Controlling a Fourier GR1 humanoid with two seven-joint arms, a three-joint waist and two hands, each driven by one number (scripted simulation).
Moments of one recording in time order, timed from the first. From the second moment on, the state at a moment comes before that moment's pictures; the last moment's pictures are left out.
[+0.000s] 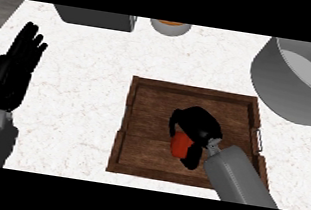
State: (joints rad) left arm -0.22 0.21 0.13 -1.61 0.08 0.12 0.22; right arm -0.43 -0.10 0.44 -1.19 0.95 0.40 0.03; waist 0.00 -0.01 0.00
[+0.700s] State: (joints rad) left arm -0.21 0.19 0.13 -1.63 0.06 0.12 0.23; right arm -0.27 -0.05 0.36 -1.41 0.99 0.38 0.14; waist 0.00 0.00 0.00
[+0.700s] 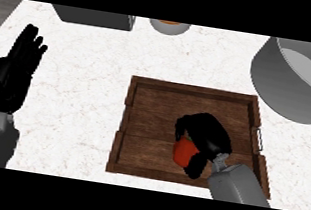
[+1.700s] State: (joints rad) left arm -0.19 0.19 0.14 -1.66 0.06 0.11 0.24; right arm -0.31 -0.10 -0.10 -1.89 0.86 0.11 0.28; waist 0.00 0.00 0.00
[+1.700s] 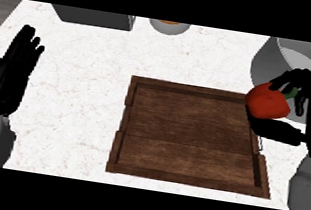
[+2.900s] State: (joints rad) left arm -0.25 0.18 0.13 -1.62 0.05 0.10 0.24; right arm -0.65 -0.45 -0.39 -0.95 0.89 -0.30 -0.09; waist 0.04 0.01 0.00
